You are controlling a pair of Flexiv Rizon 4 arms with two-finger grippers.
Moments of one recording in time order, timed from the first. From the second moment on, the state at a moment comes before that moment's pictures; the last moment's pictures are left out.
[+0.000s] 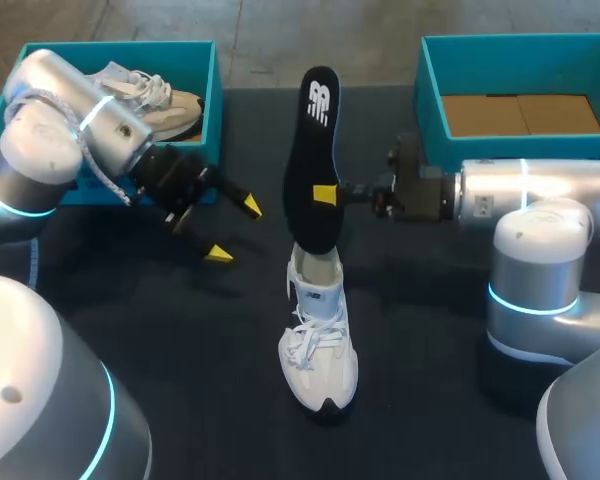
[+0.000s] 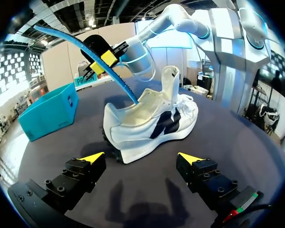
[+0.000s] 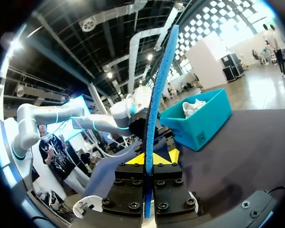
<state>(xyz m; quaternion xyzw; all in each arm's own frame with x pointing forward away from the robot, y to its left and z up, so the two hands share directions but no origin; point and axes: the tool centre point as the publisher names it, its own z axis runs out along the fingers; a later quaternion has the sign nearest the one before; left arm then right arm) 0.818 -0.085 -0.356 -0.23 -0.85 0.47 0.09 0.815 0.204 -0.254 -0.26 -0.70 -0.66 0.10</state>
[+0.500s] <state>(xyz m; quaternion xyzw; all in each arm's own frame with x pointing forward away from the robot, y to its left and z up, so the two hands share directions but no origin) 0.816 -0.104 -0.353 -0.24 -0.84 0.46 0.13 0.816 0.200 -0.266 -0.26 -0.70 -0.66 0.09</state>
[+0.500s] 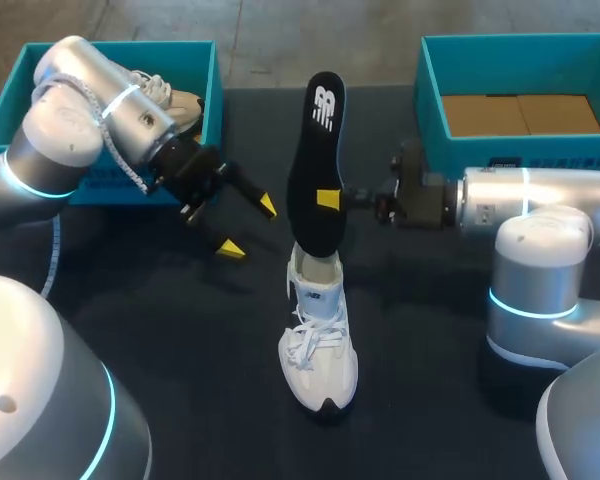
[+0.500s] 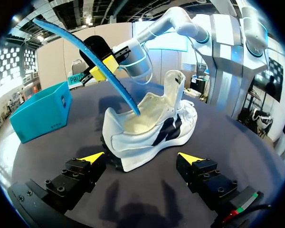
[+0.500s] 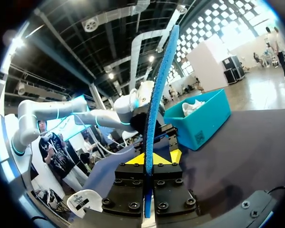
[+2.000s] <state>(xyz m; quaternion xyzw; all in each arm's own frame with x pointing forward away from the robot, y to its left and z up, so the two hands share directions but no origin) 0.813 -0.123 -0.363 -0.23 -0.86 0.44 0.13 0.814 0.194 -0.287 -0.26 -0.68 -0.67 0.12</state>
